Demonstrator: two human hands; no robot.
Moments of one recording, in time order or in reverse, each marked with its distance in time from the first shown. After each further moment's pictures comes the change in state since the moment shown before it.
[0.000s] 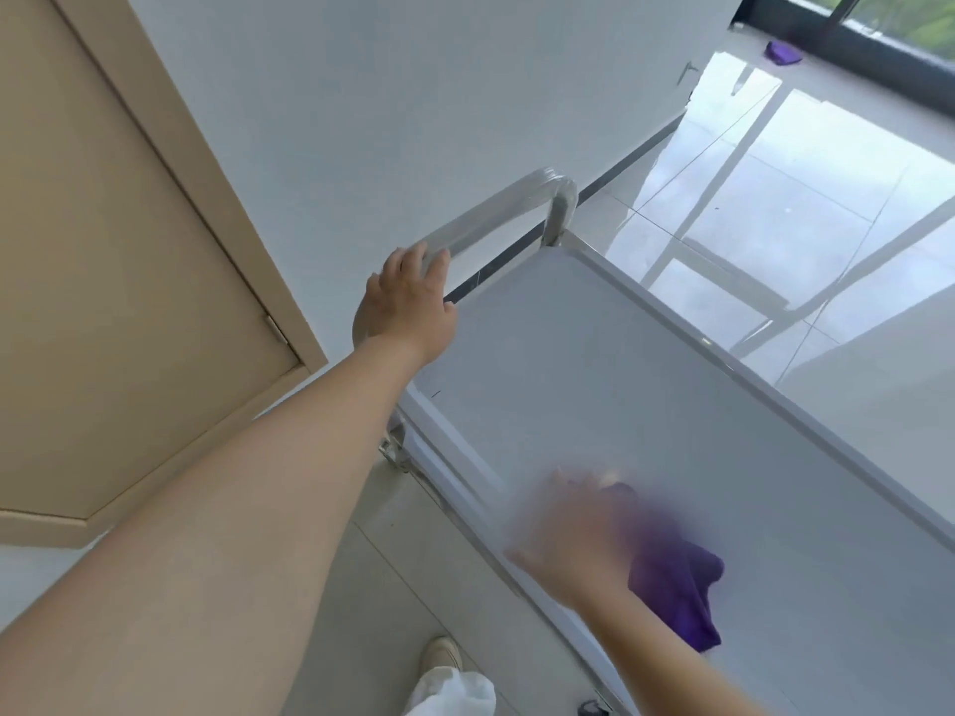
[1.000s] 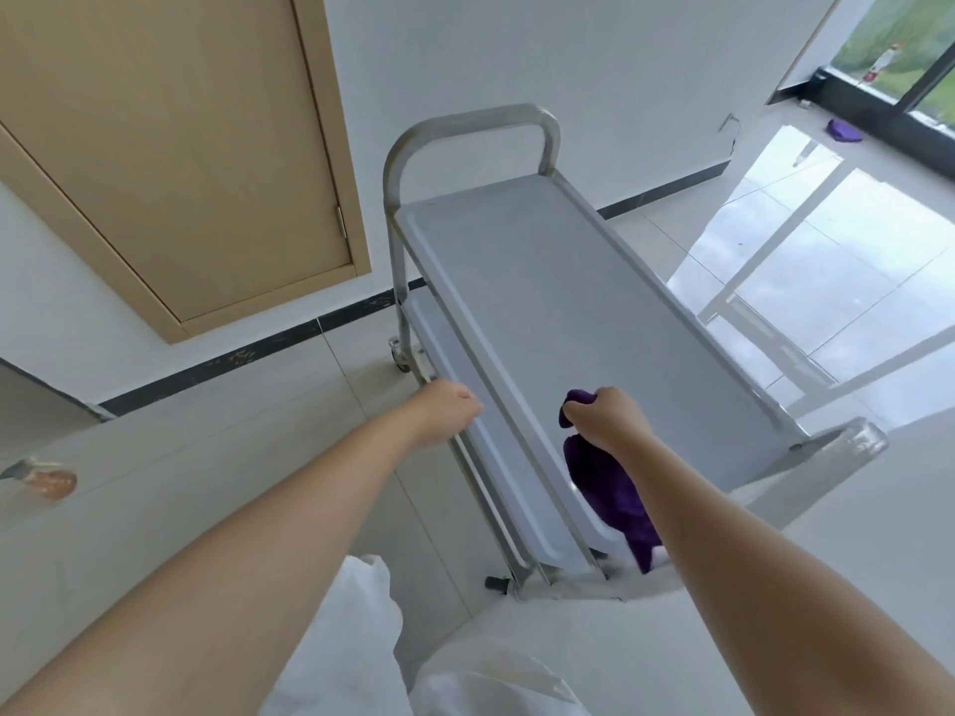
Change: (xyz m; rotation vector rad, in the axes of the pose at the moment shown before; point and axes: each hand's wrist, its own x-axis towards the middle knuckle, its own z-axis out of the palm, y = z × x) left_hand -0.403 0.175 0.006 -0.789 -0.534 -0.370; right_hand -0.165 0.190 -0.006 0.461 0.000 -0.101
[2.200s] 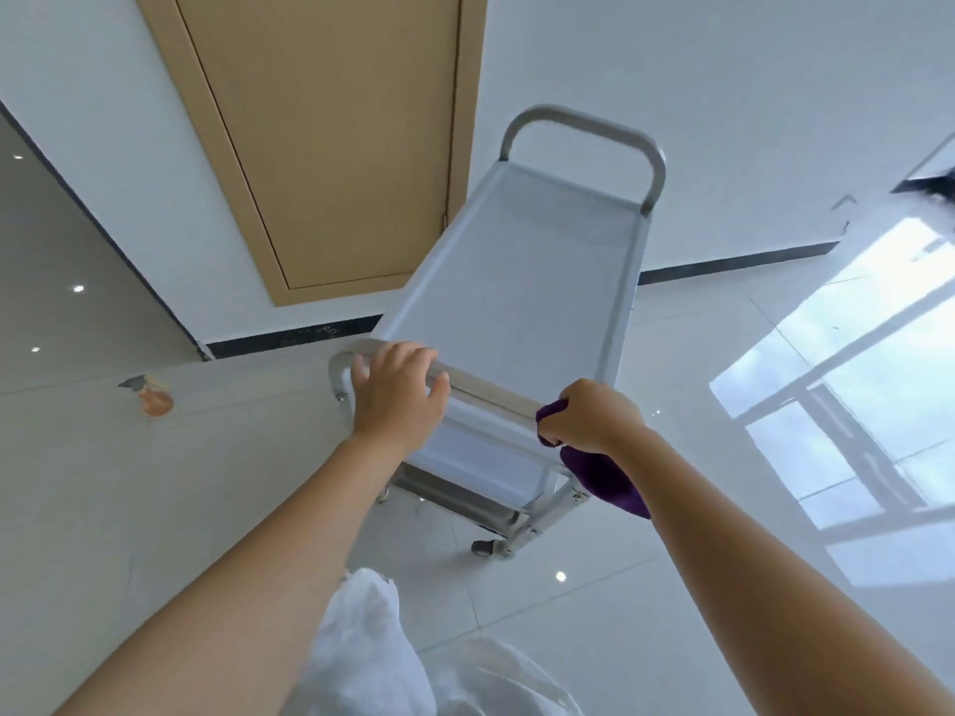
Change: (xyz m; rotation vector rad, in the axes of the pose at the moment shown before) left_hand -0.098 -0.064 -0.021 0.355 0.863 0.064; right_hand -0.065 -0.072 0.025 -0.544 -0.120 -0.423
